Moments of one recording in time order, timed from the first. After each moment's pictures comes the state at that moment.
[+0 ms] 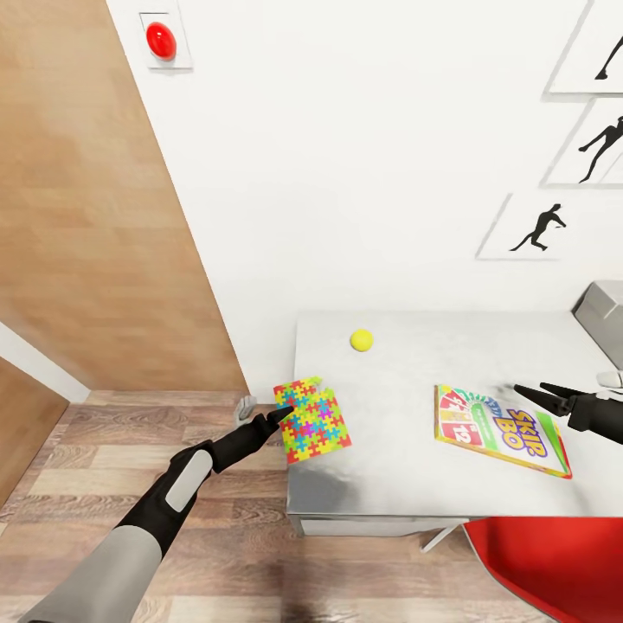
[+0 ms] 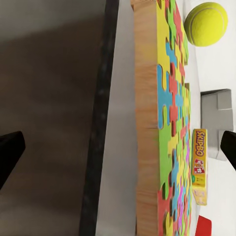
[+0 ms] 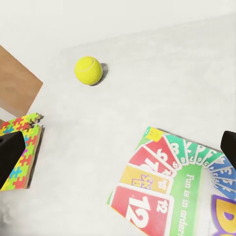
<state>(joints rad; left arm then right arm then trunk) -0.67 0.01 -0.14 -0.71 0.87 0.48 -0.54 -0.26 -0.69 -0.35 -1.61 -0.77 0.74 0.64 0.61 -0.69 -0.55</state>
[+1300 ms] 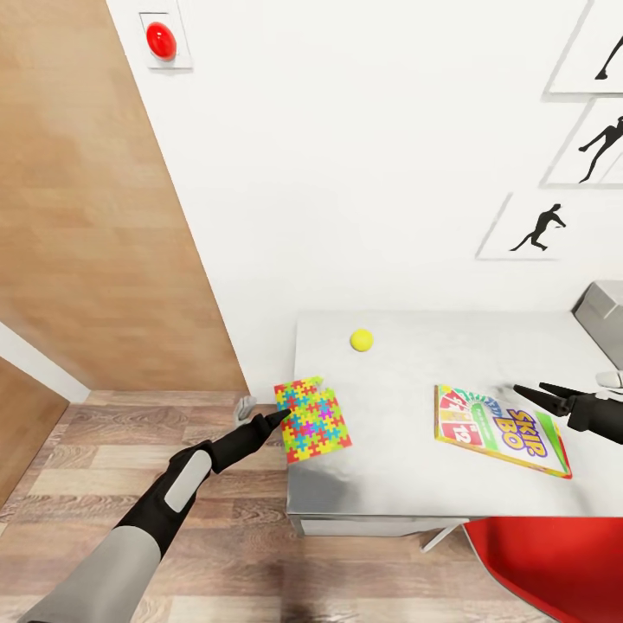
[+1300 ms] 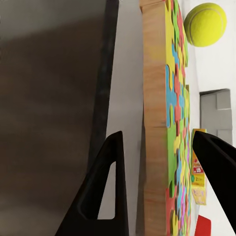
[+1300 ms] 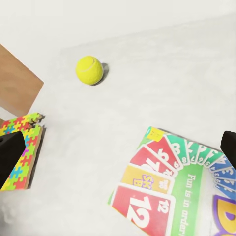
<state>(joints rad) -0.67 0.01 -0.14 -0.71 0.87 0.48 -0.55 -0.26 -0.69 -0.35 -1.62 -0.77 0.74 0.64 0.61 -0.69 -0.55</state>
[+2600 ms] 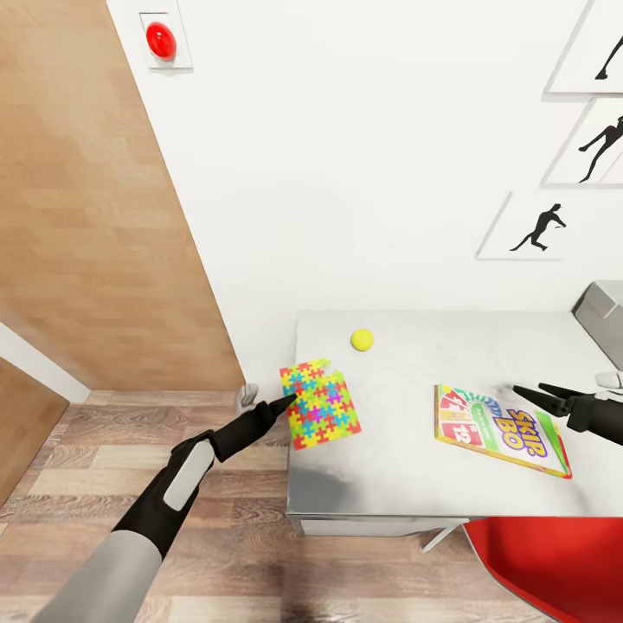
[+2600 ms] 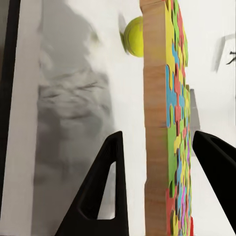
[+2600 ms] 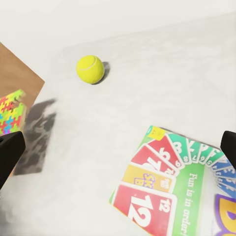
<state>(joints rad) -0.64 0.00 -0.15 -0.87 0.88 0.49 -0.56 -0.26 -0.69 -0.35 -1.61 -0.77 0.74 0.65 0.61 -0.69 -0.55</state>
